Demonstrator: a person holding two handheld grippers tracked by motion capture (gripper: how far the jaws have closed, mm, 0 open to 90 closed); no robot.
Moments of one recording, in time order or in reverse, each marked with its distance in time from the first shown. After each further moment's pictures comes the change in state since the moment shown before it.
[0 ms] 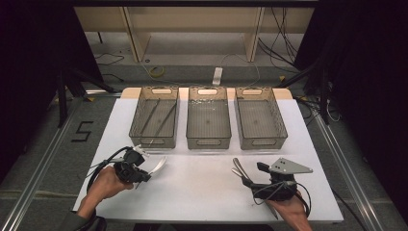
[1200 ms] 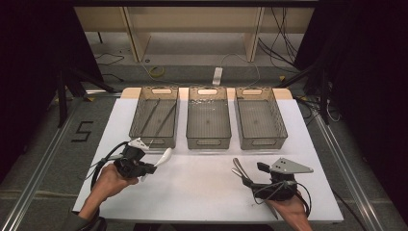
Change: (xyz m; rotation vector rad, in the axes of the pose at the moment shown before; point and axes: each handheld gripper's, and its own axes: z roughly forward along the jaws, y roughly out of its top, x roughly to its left) left arm -0.011 0.012 -0.022 -0.184 -0.045 -0.031; right arm -0.001 0.000 0.000 -0.002 0.003 0.011
